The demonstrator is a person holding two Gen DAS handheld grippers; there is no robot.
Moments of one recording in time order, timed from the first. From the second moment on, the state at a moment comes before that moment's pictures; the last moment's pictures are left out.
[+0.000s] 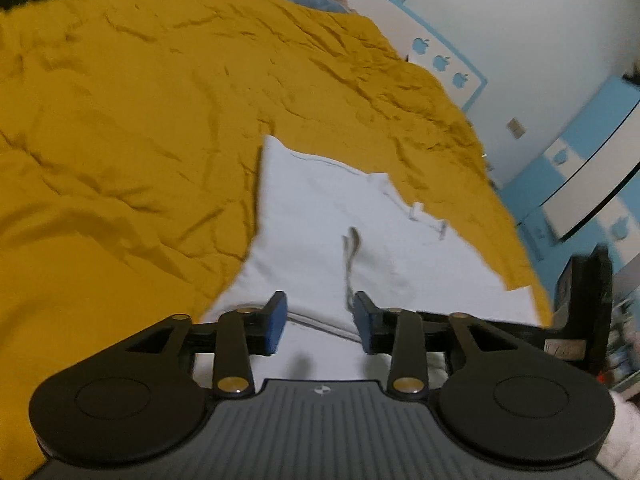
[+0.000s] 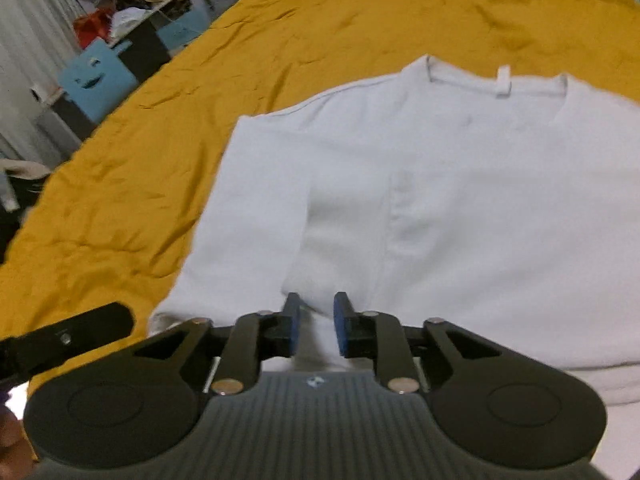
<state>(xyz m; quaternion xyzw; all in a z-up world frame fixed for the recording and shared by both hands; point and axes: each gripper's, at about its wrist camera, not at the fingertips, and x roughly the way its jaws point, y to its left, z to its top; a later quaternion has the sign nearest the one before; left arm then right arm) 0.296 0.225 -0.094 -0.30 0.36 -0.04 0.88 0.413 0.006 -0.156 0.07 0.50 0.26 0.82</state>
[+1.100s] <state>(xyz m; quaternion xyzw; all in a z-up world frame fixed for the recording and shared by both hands) 0.395 0.154 -0.058 -0.30 0.34 -0.11 0.89 0.314 -0.266 -0.138 0.14 0.38 0.07 0.91</state>
